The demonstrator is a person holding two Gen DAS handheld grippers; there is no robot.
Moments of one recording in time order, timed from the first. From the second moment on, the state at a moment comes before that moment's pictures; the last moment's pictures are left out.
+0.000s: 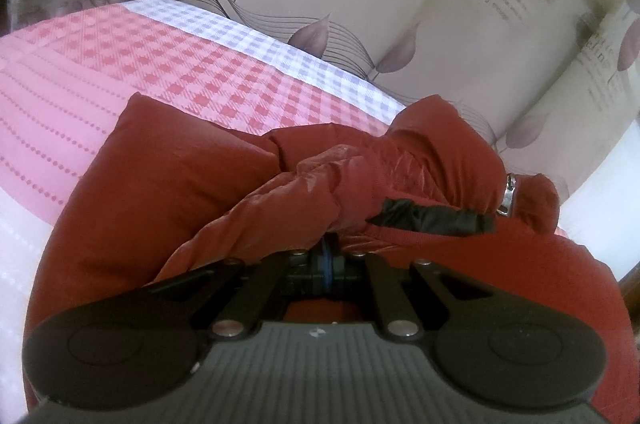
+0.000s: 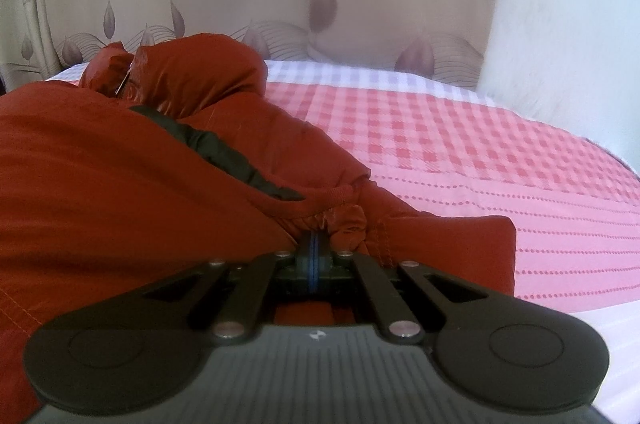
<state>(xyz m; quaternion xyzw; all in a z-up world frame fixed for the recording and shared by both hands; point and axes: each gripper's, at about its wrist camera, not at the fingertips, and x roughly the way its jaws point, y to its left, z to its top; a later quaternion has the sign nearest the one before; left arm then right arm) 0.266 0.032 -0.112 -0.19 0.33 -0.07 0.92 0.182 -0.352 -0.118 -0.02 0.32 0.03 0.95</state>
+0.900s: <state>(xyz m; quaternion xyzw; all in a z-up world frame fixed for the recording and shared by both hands) 0.264 0.026 -0.110 -0.16 0.33 -0.07 0.93 0.135 -0.266 -0.008 -0.03 0.23 0.19 0.96</state>
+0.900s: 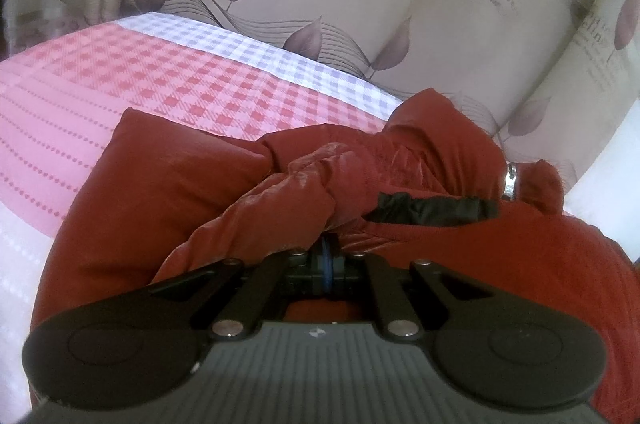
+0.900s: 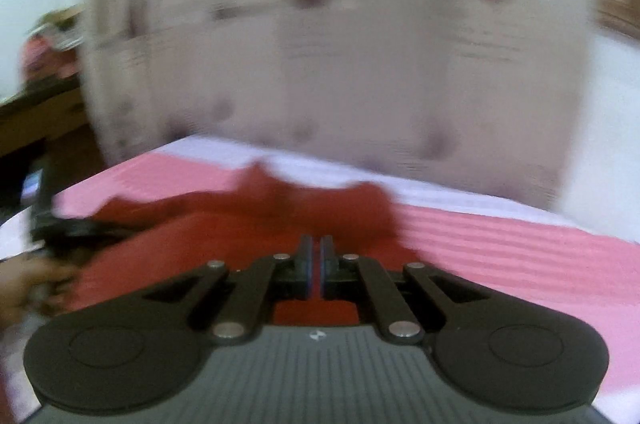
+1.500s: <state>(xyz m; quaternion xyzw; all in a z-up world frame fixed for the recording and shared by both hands) 0.253 0.035 -0.090 -0.19 0.33 -0.09 0.92 0.164 -0.206 -0.097 -0.08 0.30 0.19 0.93</state>
